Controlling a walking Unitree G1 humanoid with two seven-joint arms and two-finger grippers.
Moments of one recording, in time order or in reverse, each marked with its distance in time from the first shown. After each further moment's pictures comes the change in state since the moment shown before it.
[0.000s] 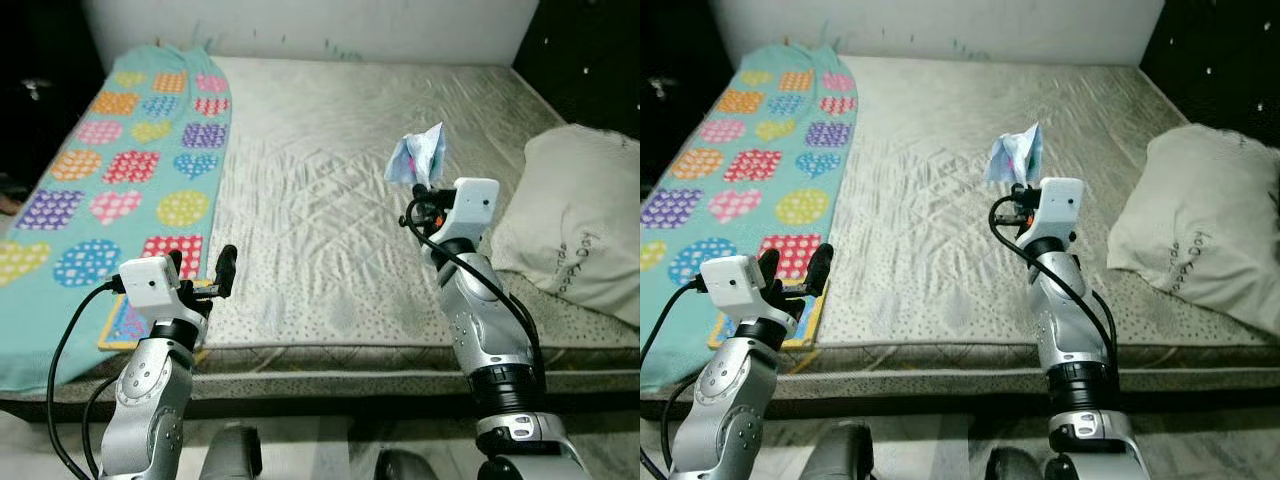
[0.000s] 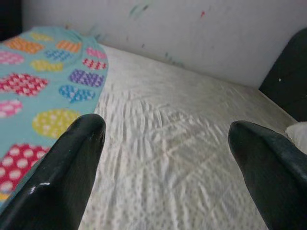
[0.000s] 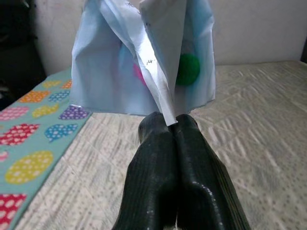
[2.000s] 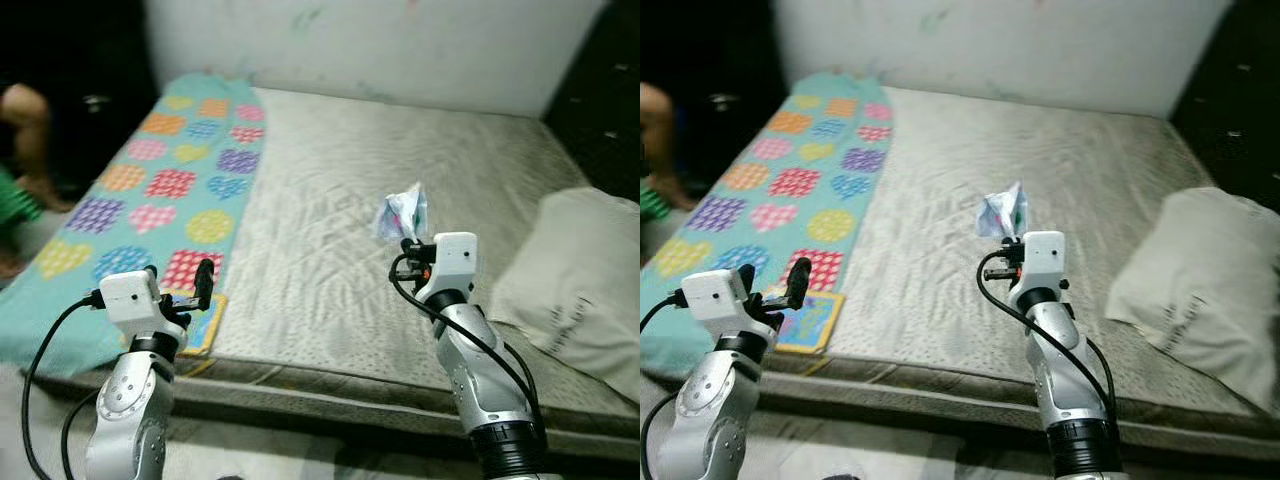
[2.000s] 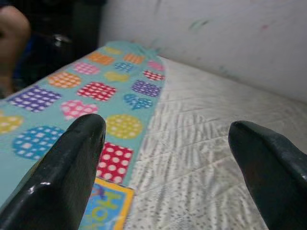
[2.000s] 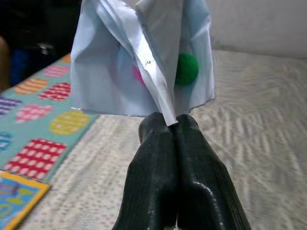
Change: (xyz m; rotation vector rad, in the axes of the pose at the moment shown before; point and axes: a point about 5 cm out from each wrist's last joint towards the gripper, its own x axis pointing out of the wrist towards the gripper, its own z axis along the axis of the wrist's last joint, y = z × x) left arm -0.019 0.030 -0.011 0.062 0.060 0.118; right arm -0.041 0.006 -0.045 -0.064 0.165 0.026
